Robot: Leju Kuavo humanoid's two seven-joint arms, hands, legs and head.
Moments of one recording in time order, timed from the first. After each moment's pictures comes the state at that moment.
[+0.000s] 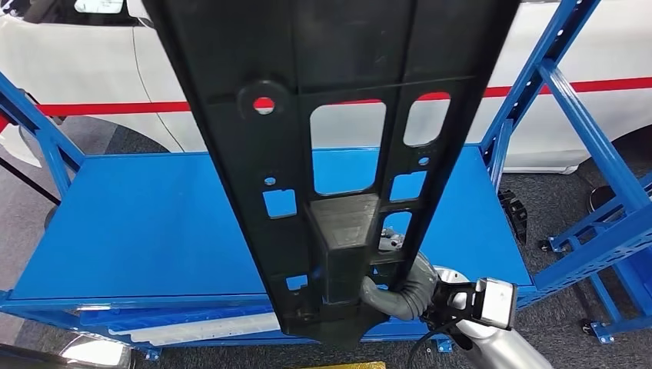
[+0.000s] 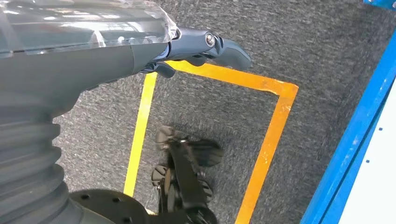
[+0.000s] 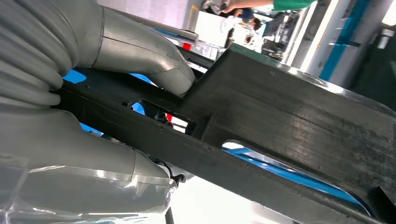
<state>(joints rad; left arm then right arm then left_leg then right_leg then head) -0.09 -0.08 1.36 -0.23 -0.87 0.00 -0.45 -0.27 -0.33 0.59 -1.84 -0.27 0.31 -0.62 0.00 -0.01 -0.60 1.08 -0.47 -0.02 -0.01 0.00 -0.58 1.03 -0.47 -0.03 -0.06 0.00</state>
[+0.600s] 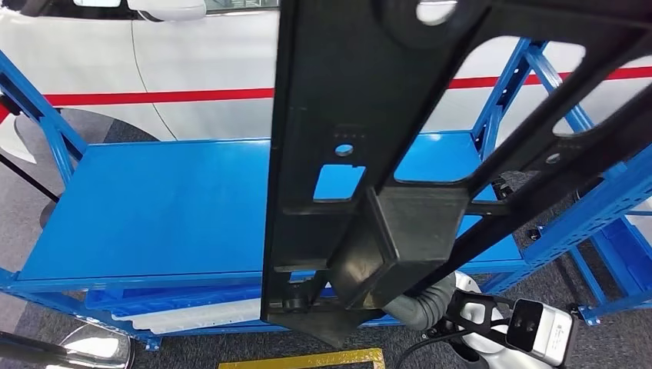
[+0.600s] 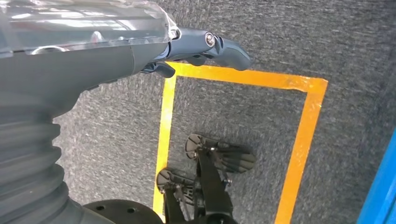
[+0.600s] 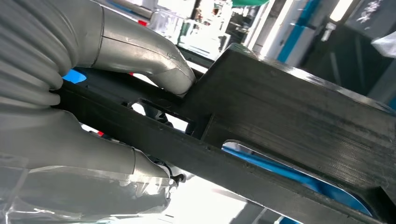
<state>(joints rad) -0.10 -0.07 1.33 -0.23 -0.93 -0.03 -0.39 -0.27 -0.33 0.61 -1.99 -0.28 0.14 -0.65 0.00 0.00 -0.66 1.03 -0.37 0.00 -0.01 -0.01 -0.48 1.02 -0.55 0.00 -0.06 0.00</state>
